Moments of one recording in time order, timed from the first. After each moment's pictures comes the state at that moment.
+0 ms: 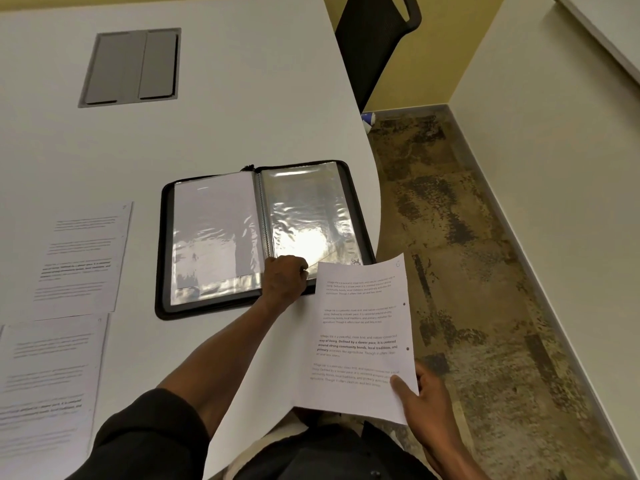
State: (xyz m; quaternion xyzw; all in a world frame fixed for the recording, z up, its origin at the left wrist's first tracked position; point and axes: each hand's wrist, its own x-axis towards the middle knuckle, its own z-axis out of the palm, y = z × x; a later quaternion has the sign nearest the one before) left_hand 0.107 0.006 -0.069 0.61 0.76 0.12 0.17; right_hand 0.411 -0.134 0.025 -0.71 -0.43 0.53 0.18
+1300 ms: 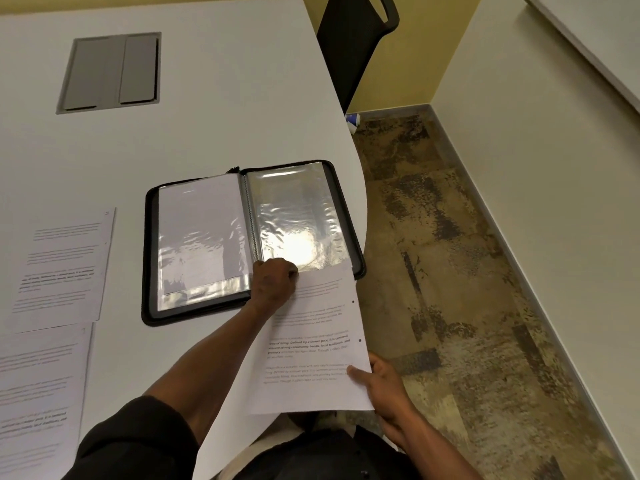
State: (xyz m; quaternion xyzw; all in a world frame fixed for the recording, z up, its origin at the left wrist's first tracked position) left_hand 0.108 -0.002 -0.070 0.63 0.75 0.12 0.15; right_hand 0.369 -0.127 0.005 -0.64 -0.27 0.69 0.18
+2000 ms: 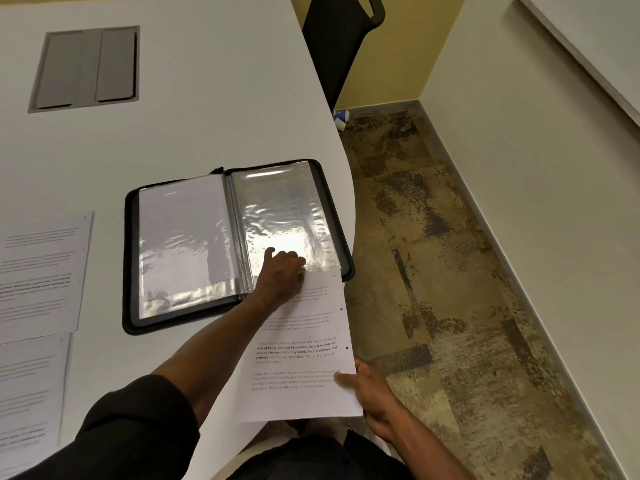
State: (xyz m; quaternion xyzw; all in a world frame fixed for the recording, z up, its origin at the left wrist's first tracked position) left_hand 0.136 0.029 -0.071 0.73 0.67 0.07 0.10; right_hand 0.375 -0.117 -0.014 -0.61 -0.24 0.75 0.13
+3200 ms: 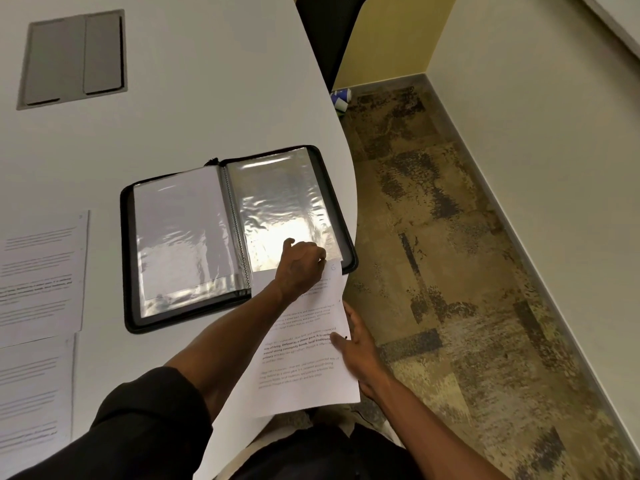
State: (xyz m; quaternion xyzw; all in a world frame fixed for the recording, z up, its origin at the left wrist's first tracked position) left_hand 0.178 0.048 -0.056 0.72 0.67 0.06 0.17; right_hand 0.346 -0.076 -0.021 -0.61 -0.32 0.70 0.20
